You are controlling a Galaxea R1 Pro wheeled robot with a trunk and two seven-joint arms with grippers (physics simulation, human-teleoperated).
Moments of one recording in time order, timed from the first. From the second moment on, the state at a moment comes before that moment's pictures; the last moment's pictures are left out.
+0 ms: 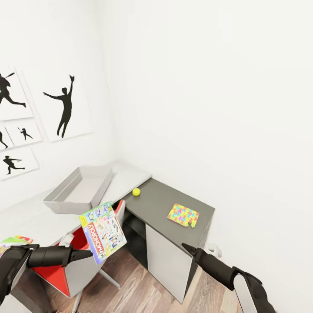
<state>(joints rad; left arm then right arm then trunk) -0.52 0.42 0.11 -0.75 -0.02 0.50 -1.57 -0.19 0.07 -0.22 -1.25 -0.50 0.73 0.50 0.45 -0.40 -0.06</state>
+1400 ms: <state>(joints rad) -0.52 0.41 0.12 -0.75 -0.02 0.49 -1.57 -0.21 0.00 -0.23 -1.37 -0.52 0.80 0.52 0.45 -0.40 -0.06</state>
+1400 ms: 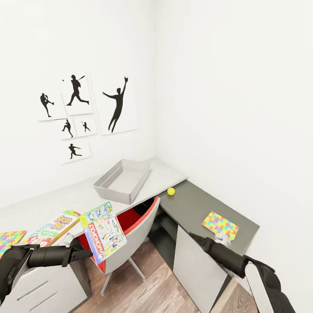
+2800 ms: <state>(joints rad) -0.52 0.41 0.12 -0.75 -0.02 0.50 -1.57 -0.21 -0.01 -0.37 -1.57 -0.56 1.01 0.57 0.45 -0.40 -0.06</state>
